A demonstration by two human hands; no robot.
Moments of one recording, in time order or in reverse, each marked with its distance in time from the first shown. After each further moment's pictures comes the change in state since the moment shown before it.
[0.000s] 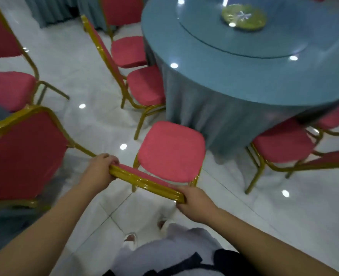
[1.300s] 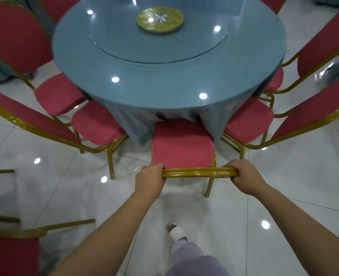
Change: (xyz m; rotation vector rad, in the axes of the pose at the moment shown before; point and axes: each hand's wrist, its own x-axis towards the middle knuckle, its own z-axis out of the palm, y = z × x) left_hand 0.184 0.201 0.038 0.257 -0.069 0.492; right_hand 0.022 0.129 -0.149 0.034 0.517 0.494
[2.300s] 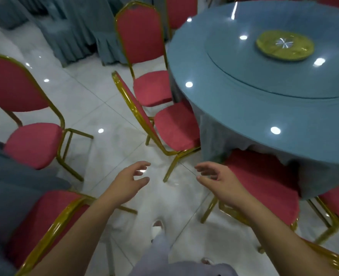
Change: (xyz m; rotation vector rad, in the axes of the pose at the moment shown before) left_hand -0.073 -0.318 -0.123 -0.788 0.123 -0.453; right_hand 0.098 -0.368 0.101 0.520 -0.345 -0.291
